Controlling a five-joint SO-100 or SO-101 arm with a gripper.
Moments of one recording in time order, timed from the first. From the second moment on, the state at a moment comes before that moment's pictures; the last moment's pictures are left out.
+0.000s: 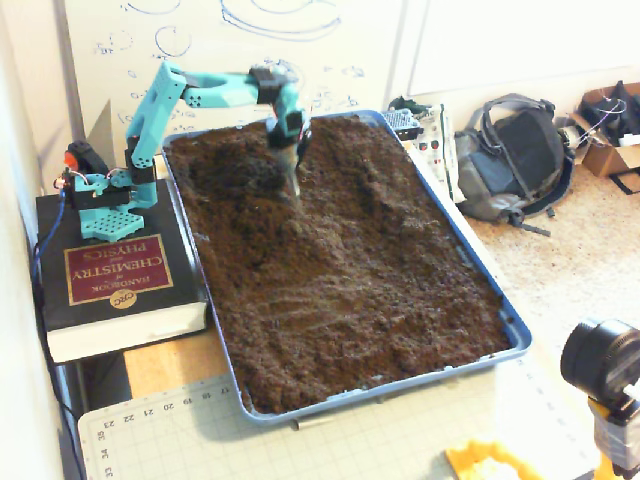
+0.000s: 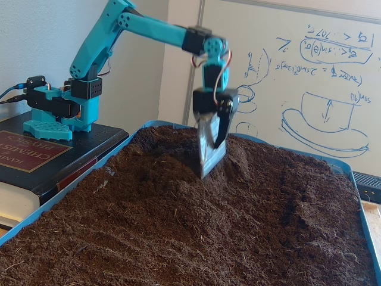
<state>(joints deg) -0.3 64.0 65.5 75.2 3.3</state>
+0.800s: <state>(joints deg) -2.3 91.5 119.7 64.6 -14.8</state>
